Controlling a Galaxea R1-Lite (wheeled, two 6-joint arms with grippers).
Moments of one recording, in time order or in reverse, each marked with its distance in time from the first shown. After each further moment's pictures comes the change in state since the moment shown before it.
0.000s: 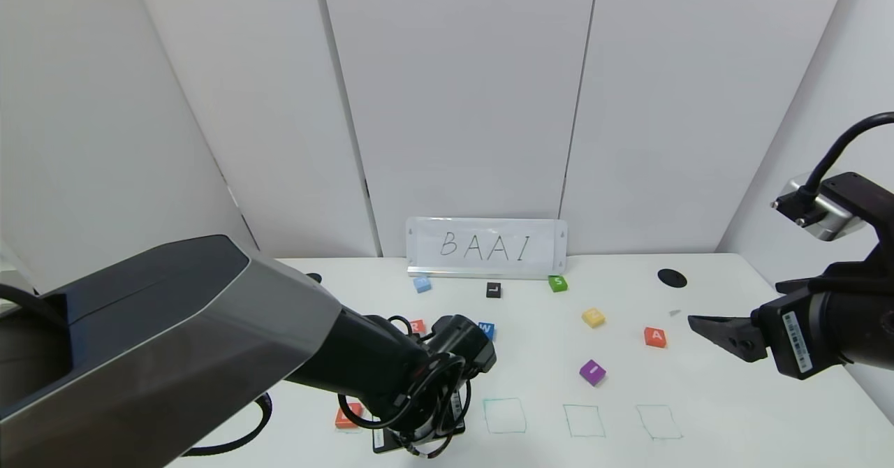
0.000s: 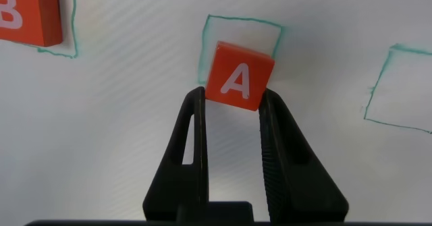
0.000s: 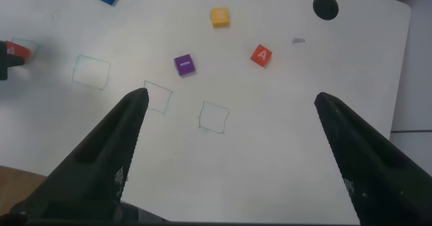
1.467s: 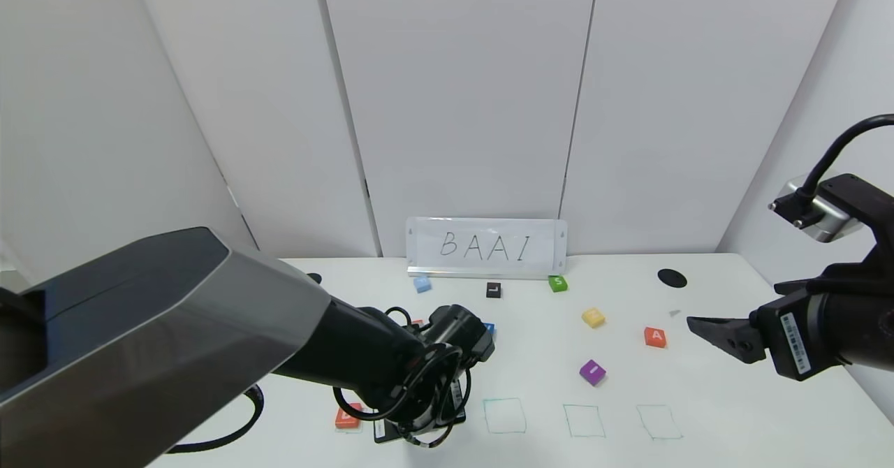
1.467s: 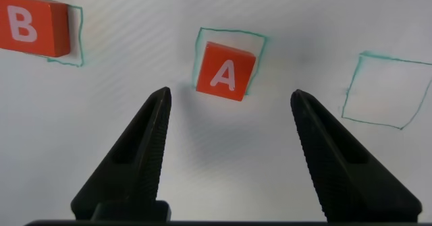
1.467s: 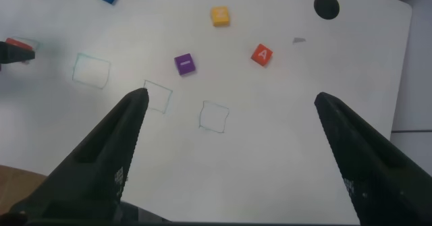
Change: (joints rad) left arm 0.004 -0.036 -0.011 0.004 0.000 0.016; right arm 0.000 0.002 0.002 0.000 0.000 0.000
